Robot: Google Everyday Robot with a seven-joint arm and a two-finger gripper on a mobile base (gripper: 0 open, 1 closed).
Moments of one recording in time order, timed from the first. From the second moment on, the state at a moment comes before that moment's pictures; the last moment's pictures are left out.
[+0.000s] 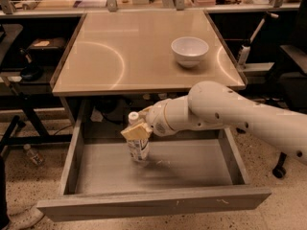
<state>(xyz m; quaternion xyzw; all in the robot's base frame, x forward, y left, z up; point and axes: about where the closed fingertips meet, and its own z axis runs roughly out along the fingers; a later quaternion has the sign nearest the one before) 0.531 0.051 0.744 -0.47 0.75 0.27 0.37</state>
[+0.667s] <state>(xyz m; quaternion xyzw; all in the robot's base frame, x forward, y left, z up) 0.525 0.069 0.838 -0.49 0.76 0.23 0.36</state>
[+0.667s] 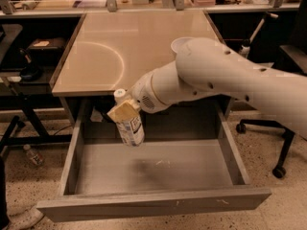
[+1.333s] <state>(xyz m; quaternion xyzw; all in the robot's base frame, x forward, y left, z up) 0.549 0.090 0.933 -0.51 0.75 0.21 0.36</state>
